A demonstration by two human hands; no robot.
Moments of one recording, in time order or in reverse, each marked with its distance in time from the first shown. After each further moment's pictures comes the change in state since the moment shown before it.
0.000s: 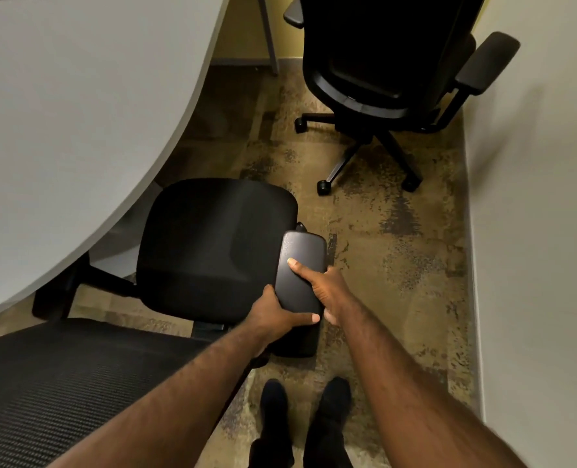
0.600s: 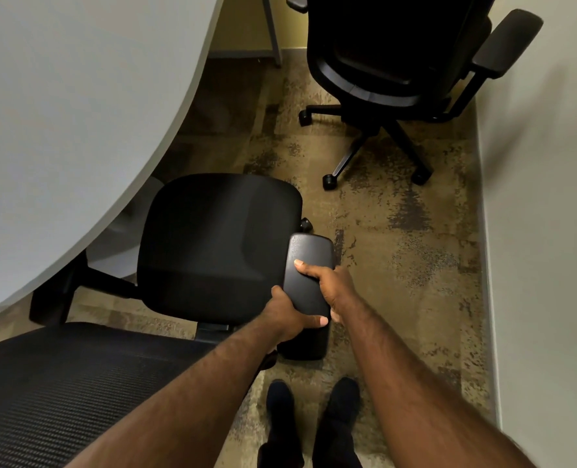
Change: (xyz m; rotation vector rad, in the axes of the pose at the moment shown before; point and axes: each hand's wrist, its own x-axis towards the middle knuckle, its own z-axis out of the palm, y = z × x) left_hand 0.032 -0.006 0.011 0.135 -0.039 -0.109; right_hand 0.026 0.012 0.004 0.048 0.037 0.033
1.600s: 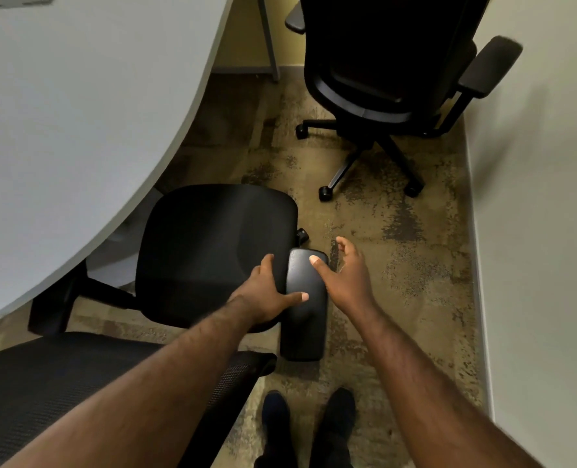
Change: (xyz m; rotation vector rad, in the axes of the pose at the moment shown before) left_hand 0.009 0.016 -0.049 0.351 0.139 0.248; right_hand -0.016 -0.025 -0.020 -0.516 0.200 -0.549
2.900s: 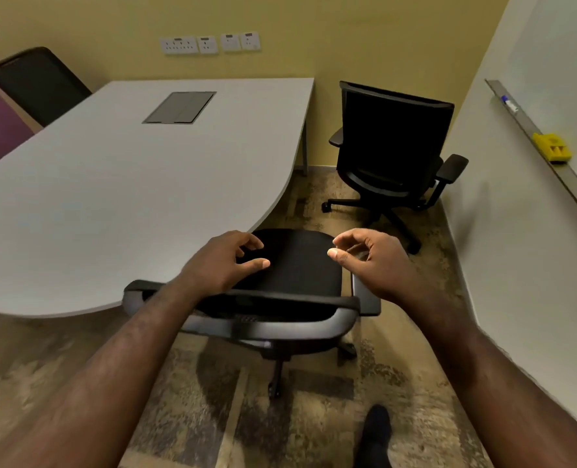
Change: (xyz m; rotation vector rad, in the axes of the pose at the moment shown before) left_hand -0.356 -0.175 -0.233 0.066 0.419 0.626; right_hand -0.367 -0.234 -0.009 -0.277 -0.056 -0.635
